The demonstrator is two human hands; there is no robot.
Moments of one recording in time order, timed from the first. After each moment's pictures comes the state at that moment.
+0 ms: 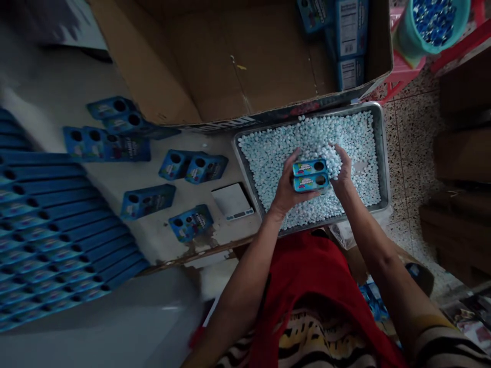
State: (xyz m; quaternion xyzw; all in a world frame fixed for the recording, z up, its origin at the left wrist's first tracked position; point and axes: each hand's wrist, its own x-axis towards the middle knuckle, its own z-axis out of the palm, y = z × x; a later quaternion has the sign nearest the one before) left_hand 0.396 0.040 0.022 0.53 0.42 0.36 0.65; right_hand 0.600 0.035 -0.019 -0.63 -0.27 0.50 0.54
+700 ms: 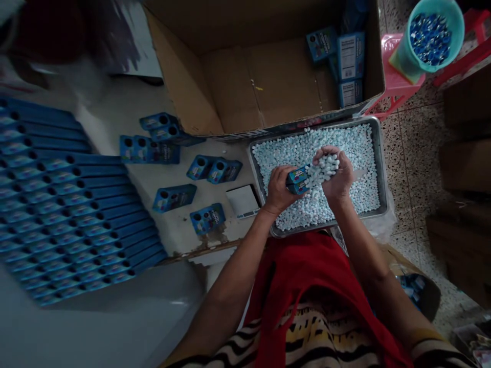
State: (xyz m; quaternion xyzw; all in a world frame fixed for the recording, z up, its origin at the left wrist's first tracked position) left_hand 0.363 0.057 0.022 0.74 0.48 0.28 0.39; right_hand 0.555 0.052 0.089 -0.52 -0.27 0.50 0.63
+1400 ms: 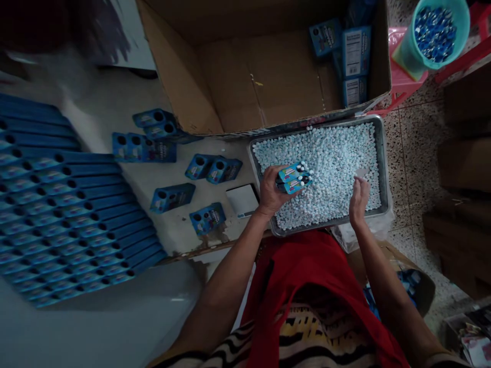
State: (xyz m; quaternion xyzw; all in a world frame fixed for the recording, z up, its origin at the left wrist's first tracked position) left_hand 0.338 0.063 0.027 0.68 0.51 0.30 0.42; right_hand 0.605 -0.059 0.041 -0.84 -0.28 0.25 0.39
